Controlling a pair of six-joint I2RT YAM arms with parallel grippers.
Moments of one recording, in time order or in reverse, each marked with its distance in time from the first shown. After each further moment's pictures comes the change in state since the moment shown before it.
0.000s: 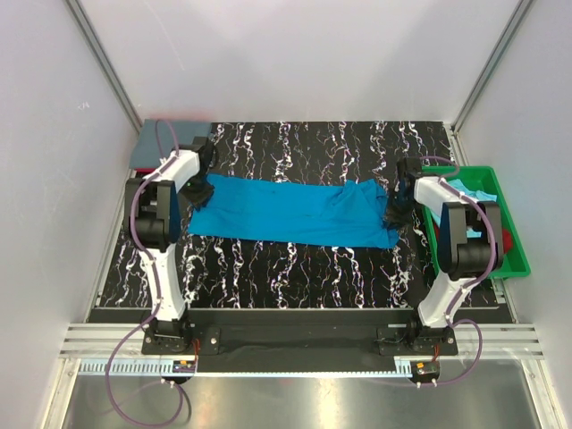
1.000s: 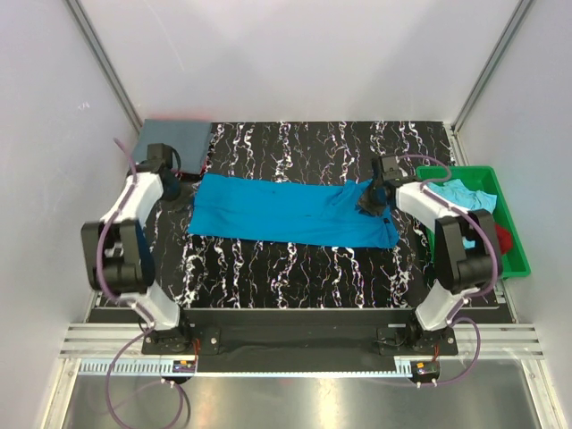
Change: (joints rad) left arm 0.177 -0.423 -0.381 0.192 0.331 0.228; right arm 0.203 -0.122 -0.036 0.193 0.058 0.525
